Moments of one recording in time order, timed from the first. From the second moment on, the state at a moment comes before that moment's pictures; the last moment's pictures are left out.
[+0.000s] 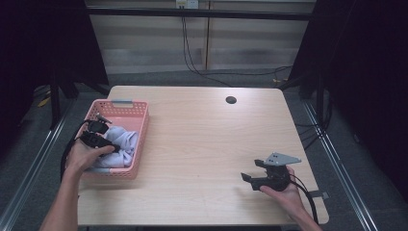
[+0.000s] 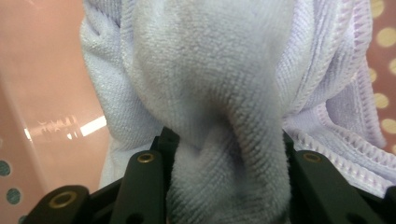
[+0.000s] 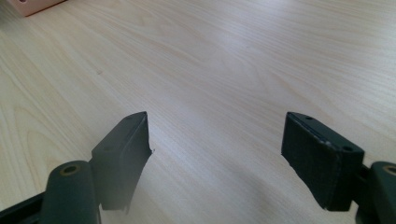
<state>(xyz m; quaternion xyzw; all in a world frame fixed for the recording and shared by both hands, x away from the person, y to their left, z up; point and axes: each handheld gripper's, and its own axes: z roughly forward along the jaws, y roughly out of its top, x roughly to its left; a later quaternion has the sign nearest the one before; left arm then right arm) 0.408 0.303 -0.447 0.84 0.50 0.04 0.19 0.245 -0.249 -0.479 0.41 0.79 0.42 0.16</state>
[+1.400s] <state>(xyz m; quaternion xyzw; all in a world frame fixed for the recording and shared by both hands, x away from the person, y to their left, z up) 0.373 0.354 -0.394 0.76 0.53 0.07 0.38 0.243 -0.252 -0.478 0.42 0.79 0.43 0.16</state>
